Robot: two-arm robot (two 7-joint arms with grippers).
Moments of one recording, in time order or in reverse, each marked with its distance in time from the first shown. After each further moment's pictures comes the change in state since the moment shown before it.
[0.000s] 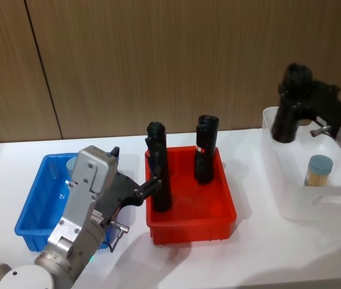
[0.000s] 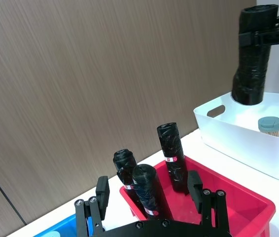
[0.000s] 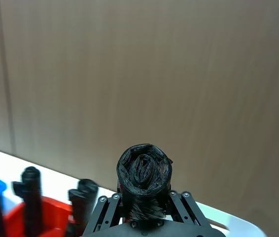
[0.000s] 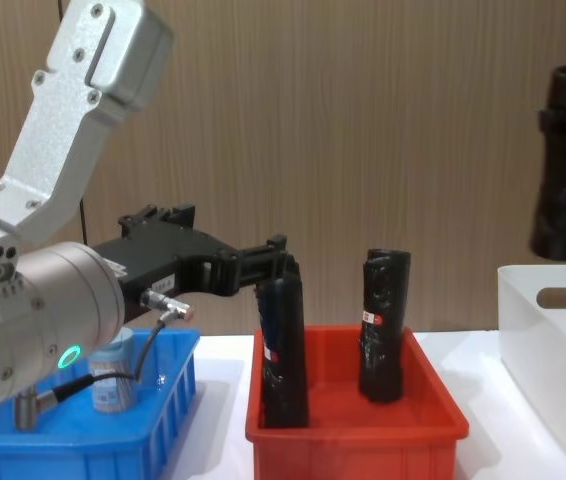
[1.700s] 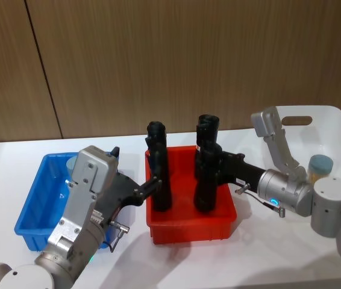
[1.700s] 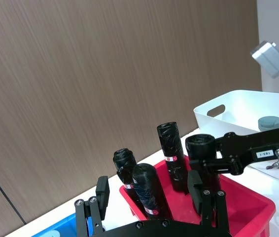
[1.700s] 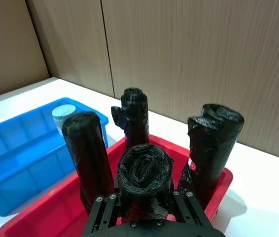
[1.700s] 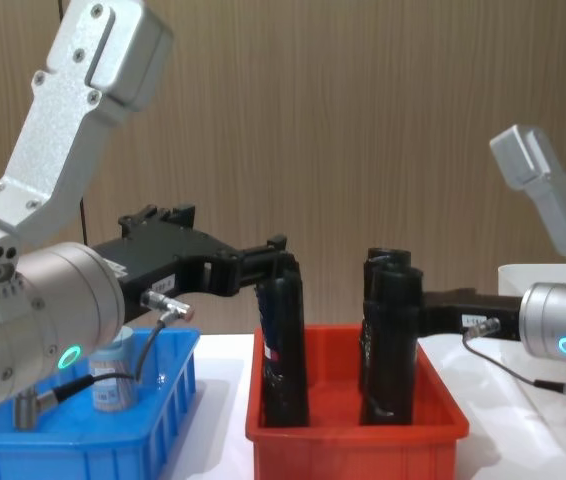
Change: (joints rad) left arm 0.000 0.000 0.000 0.000 0.000 0.000 0.000; right arm 0.271 -0.214 -0.140 0.778 0.004 -0.273 0.374
